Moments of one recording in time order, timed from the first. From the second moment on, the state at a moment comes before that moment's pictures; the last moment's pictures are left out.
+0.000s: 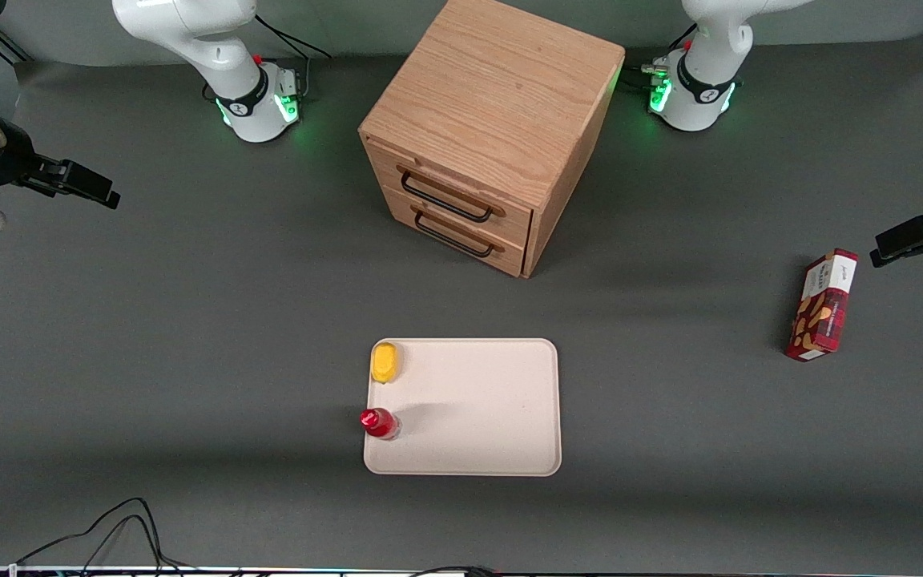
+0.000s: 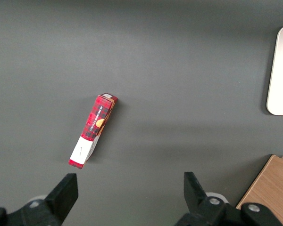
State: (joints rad) arm 0.13 -0.07 -0.10 -1.62 0.02 1.41 0.28
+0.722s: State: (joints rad) arm 0.13 -0.07 -0.10 -1.62 0.02 1.41 0.28
